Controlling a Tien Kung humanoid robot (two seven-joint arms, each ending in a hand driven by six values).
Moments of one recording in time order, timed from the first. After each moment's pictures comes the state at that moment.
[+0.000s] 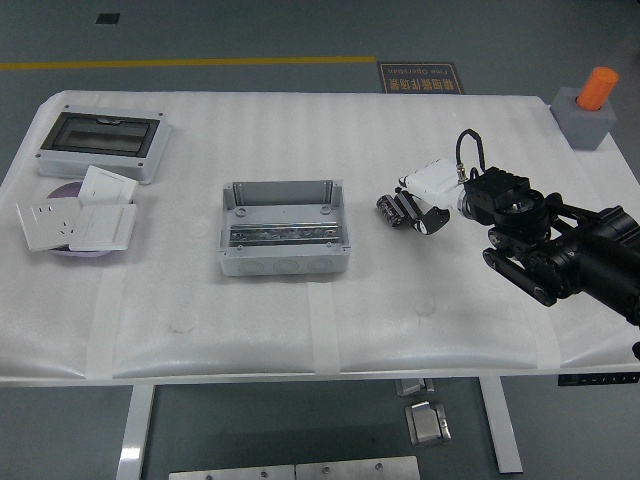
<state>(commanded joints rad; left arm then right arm) -0.16 0.22 -0.49 -0.18 0.70 -0.09 0.24 0.96 -0.25 0.25 0.63 -1.97 0.01 0.03</state>
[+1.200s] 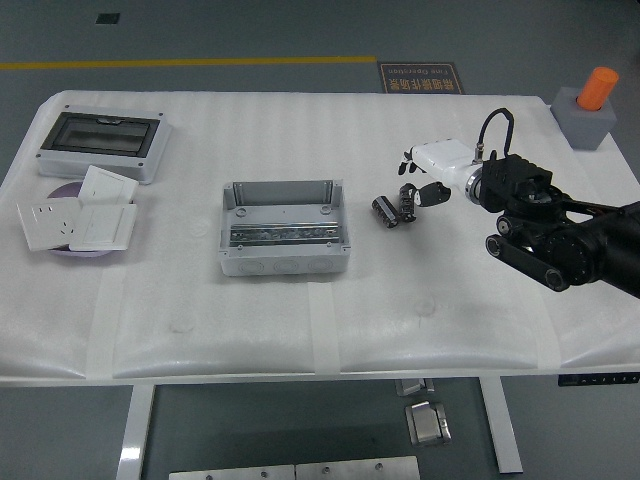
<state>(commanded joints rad) -0.16 0.23 -0.49 -0.18 0.69 -0.09 0.25 1.04 -0.34 0.08 0.75 -1.54 -0.11 -0.07</state>
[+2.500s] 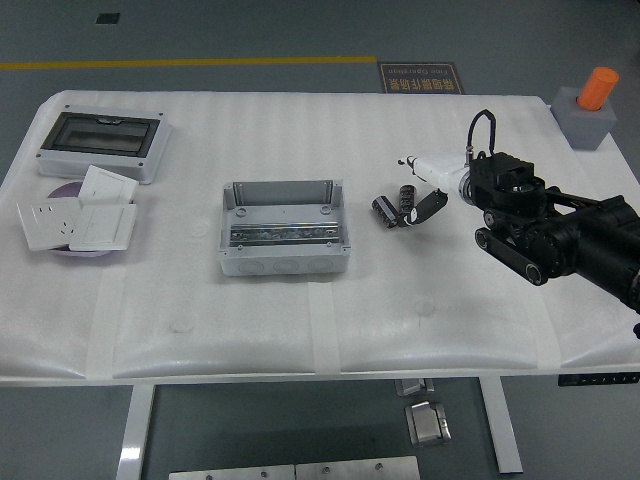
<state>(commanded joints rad) -0.16 0.22 -0.46 -0.18 0.67 -0.09 0.24 1.03 -0.23 0.15 0.59 -1.67 0.03 -0.06</state>
